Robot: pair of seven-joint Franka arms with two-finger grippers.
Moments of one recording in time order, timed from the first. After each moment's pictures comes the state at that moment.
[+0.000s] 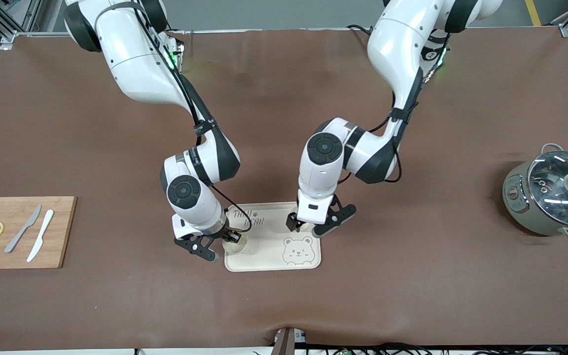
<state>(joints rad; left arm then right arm) -0.73 0.80 0.17 -1.22 -0.05 2.23 -1.20 0.54 0.87 -0.13 -1.26 0.13 2.25 0.85</state>
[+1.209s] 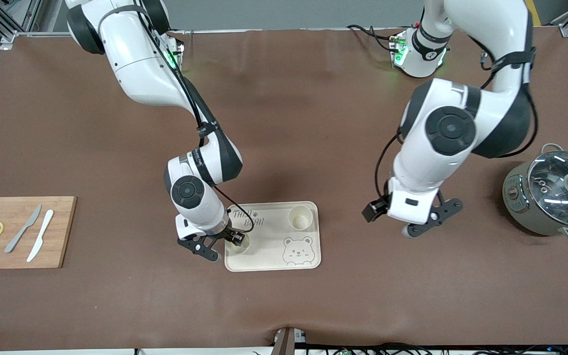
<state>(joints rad) -0.52 0.52 0.18 -1.23 -0.05 1.80 -0.83 0.55 0.88 -0.13 -1.25 0.13 2.28 0.85</state>
